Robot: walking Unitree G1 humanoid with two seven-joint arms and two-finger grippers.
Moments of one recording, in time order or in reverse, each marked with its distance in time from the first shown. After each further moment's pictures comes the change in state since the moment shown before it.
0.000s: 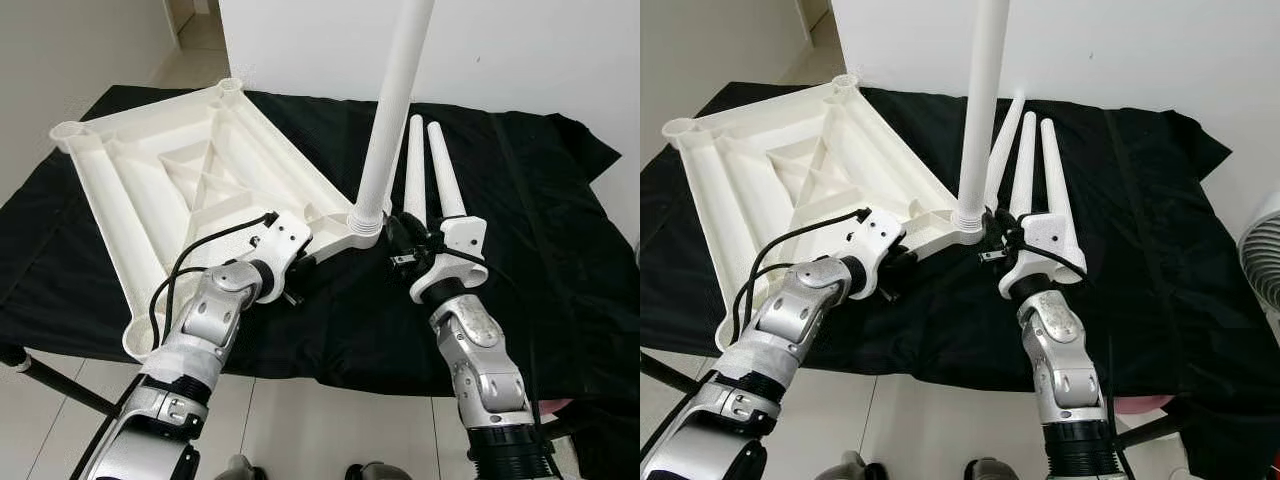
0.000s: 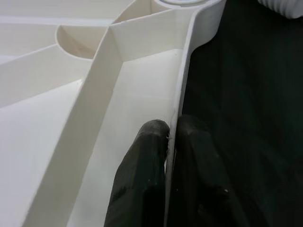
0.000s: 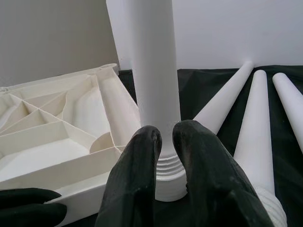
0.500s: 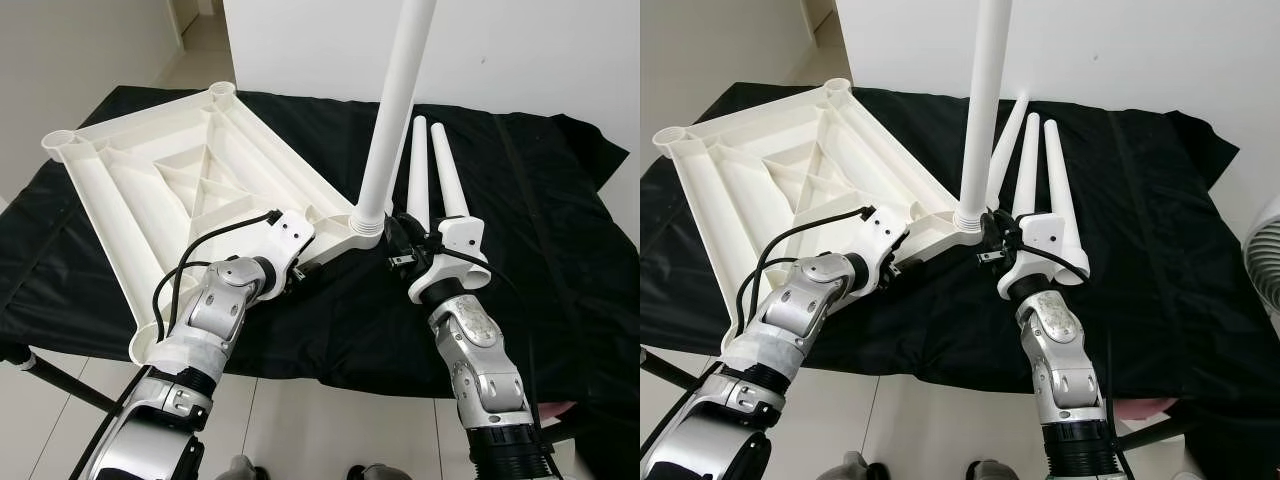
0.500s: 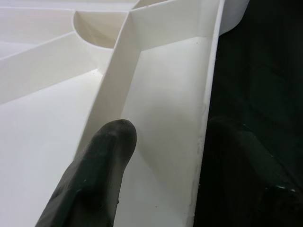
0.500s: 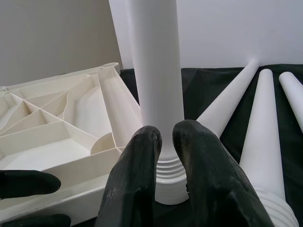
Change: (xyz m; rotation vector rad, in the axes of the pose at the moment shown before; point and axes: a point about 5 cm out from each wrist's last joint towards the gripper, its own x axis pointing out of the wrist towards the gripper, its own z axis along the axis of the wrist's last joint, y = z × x) left arm 0.005 0.005 0.003 0.010 0.050 0.017; right arm 0.000 0.000 0.000 -0.004 0.003 -0.008
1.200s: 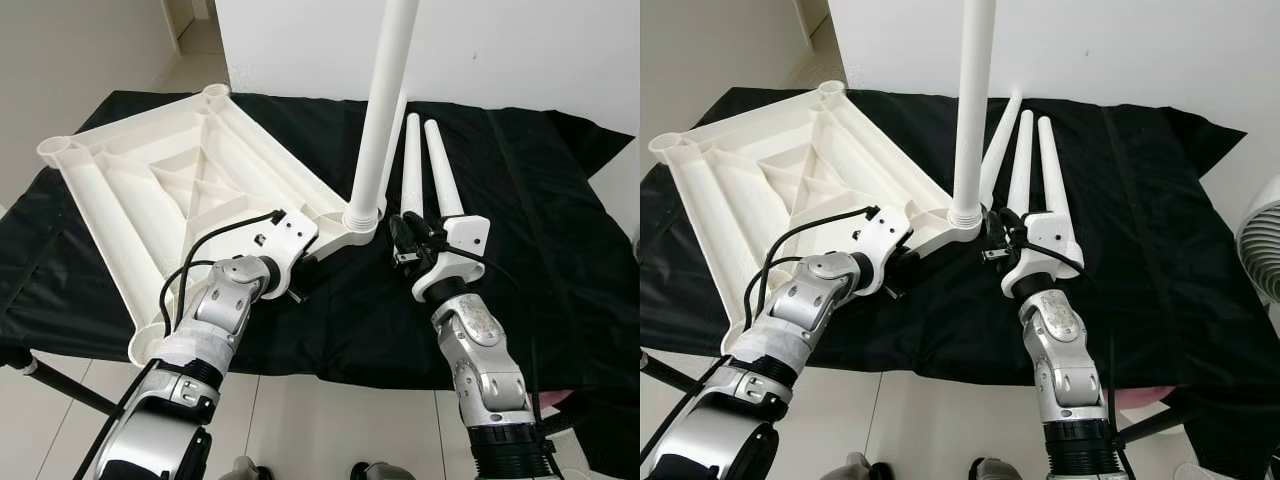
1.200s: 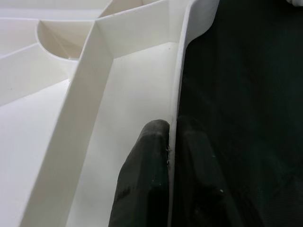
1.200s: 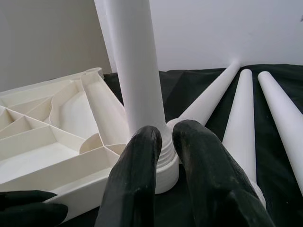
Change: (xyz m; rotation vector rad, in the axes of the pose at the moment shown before) left arm 0.005 0.001 -0.003 -0.045 0.018 -0.004; right arm 0.001 -0.001 0.001 0.001 -0.004 -0.014
